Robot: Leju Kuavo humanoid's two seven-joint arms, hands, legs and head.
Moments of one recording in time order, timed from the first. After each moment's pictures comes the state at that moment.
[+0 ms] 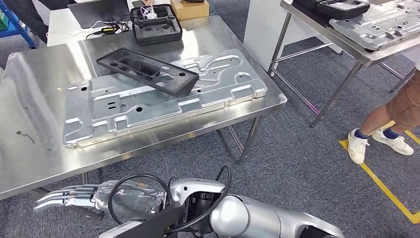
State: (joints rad) left arm -0.09 -0.18 1.04 -0.18 -1.36 0.03 -0.15; right arm -0.46 -0.01 1.05 -1.45 -0.01 0.12 -0.33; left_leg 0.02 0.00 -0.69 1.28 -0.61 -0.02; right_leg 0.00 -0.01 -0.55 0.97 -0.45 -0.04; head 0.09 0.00
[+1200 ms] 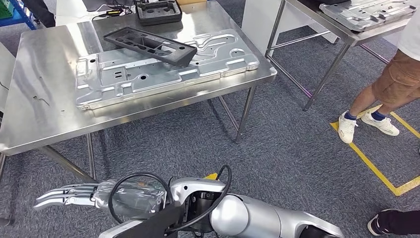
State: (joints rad) left arm -0.10 -0.17 1.04 -0.18 -1.36 0.04 -0.15; right arm -0.46 -0.01 1.05 -1.45 -0.01 0.12 -0.33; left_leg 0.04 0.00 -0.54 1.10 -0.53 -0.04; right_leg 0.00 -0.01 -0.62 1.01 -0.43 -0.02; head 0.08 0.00
